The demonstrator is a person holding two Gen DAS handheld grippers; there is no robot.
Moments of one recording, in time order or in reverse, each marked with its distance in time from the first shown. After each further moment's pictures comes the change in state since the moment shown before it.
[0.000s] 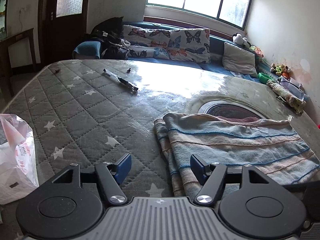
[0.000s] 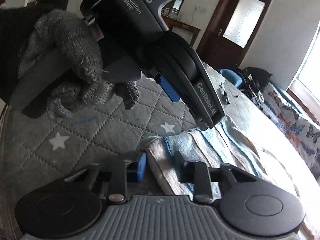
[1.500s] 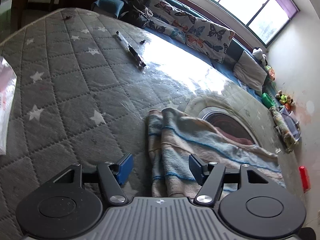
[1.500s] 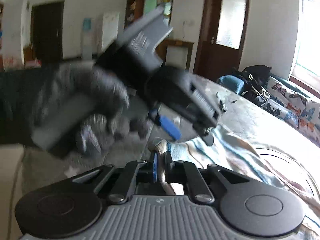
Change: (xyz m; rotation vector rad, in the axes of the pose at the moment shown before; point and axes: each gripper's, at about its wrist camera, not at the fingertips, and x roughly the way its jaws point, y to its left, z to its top) left arm 0.027 0.016 0.015 -0.368 0.142 -0.097; right arm -0.074 -0.029 -0.025 0.200 -0.154 0.104
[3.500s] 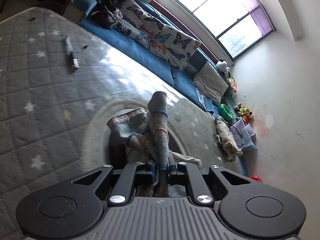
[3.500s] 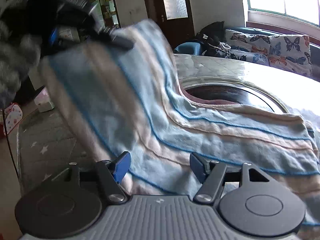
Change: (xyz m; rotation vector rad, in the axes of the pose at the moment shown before) left arm -0.052 -0.117 -0.001 -0.059 -0.022 -0.238; right arm -0.053 -0.124 -0.084 0.365 0.076 -0.059
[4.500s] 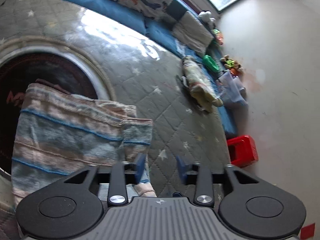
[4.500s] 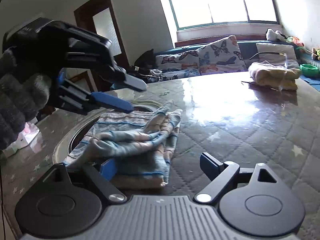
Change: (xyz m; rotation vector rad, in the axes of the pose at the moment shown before) left arm 0.146 -0.139 -0.077 0.096 0.246 -0.067; right arm -0.137 -0.114 -0.072 0.277 -0.228 -0.259
